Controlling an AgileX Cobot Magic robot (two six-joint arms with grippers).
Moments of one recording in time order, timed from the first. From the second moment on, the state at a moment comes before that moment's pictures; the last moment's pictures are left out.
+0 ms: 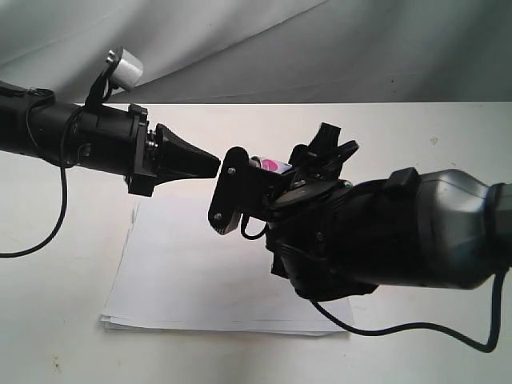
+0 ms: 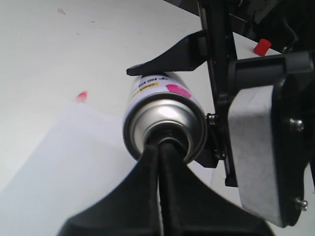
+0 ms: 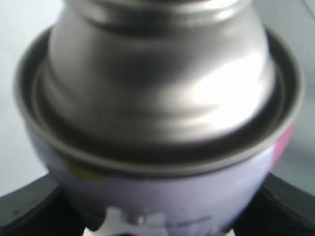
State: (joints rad) left arm -0.05 1.78 -1.05 -1.38 1.08 1.72; right arm 0.67 1.80 -1.02 -1.30 0.78 0.68
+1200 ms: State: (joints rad) left arm -0.12 1.85 -1.08 -1.40 0.94 1.73; right arm 0.67 1.81 -1.02 -1.28 0.80 0.62
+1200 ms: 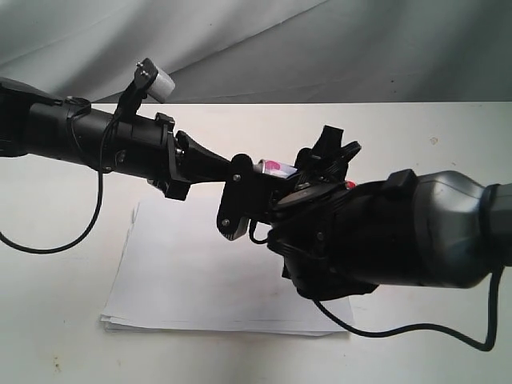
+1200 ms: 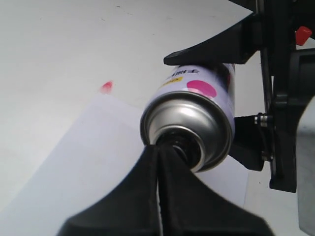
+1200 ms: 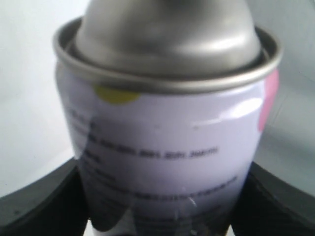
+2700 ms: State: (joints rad) left arm 0.14 1.51 -0.84 -1.39 1.05 1.67; right arm 0.68 1.81 -1.02 -1.32 0.72 0.62
